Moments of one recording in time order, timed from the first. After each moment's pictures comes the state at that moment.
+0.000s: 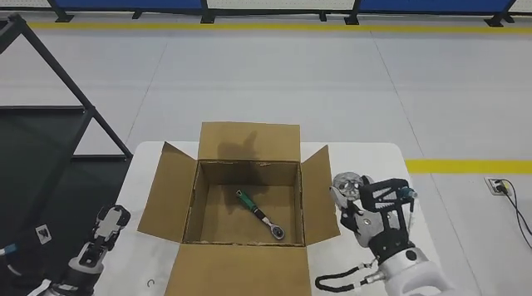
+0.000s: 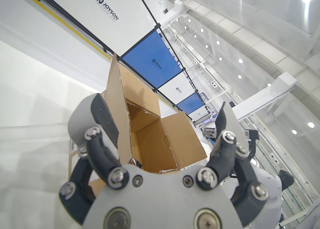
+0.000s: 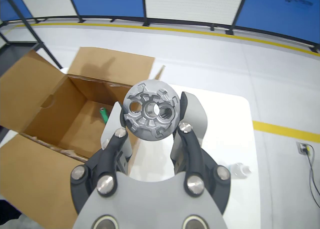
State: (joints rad) left arm 1.65 -1.20 -1.91 -1.99 0.01 -0.43 -0.28; right arm -1.26 -1.36 1.32 -2.33 -1.35 0.11 0.80
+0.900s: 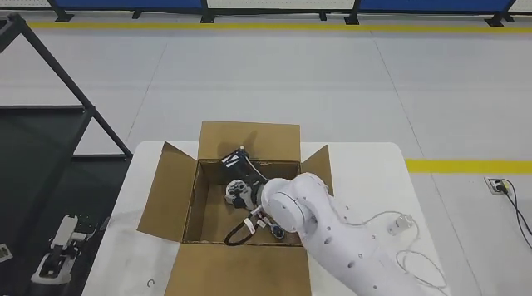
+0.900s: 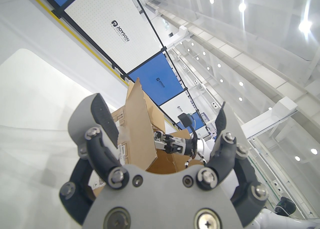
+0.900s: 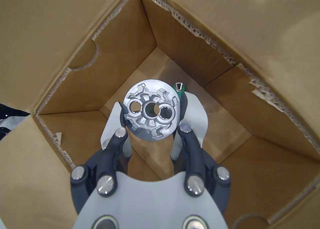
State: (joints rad) left arm 1.71 -1.21 -2.01 -1.95 -0.10 -0.47 -0.24; right arm -0.42 -1.55 0.73 -1.15 -0.83 -0.02 0.92
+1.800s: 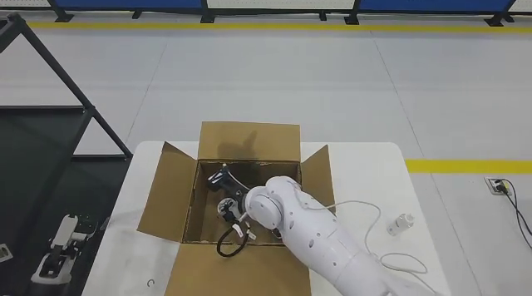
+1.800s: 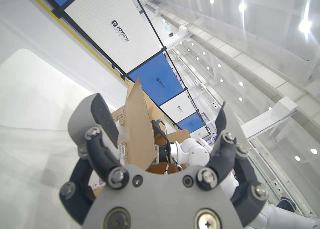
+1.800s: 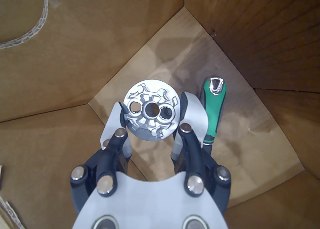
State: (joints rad) left arm 1.71 -1.21 -2.01 -1.95 -0.10 -0.47 -0.24; right arm -0.27 -1.74 0.56 -0.65 -0.72 -0.19 0.77
